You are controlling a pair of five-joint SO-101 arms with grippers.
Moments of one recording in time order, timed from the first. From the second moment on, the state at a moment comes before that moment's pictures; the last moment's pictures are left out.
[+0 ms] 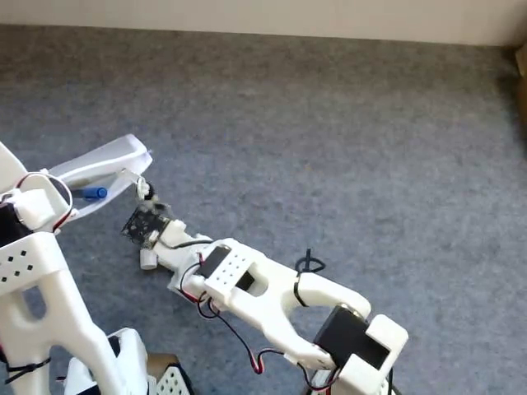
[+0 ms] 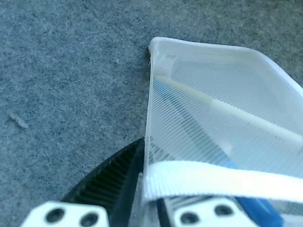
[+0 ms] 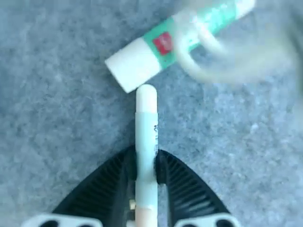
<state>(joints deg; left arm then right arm) -34.9 -38.3 26.6 77.3 15.3 -59.6 3.9 37.1 30.4 13.5</state>
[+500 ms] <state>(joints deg) -34.9 -38.3 26.6 77.3 15.3 -57.4 2.9 35.1 53.4 25.2</state>
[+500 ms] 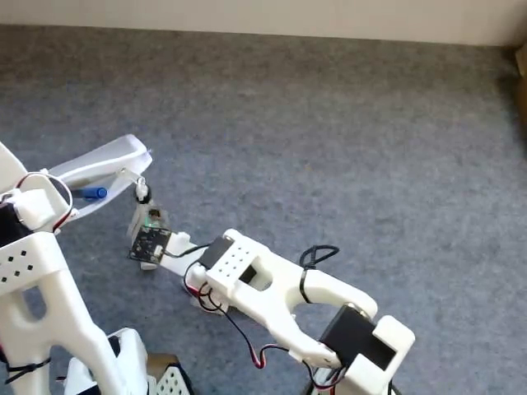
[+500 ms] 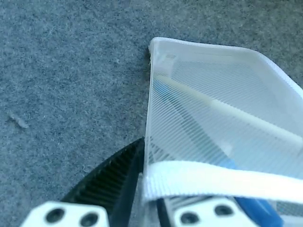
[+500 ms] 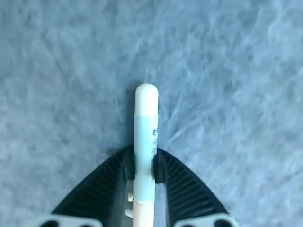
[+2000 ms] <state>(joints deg) -29.5 -38.3 26.6 77.3 15.3 -55.4 -20.2 41.5 64.0 25.9</state>
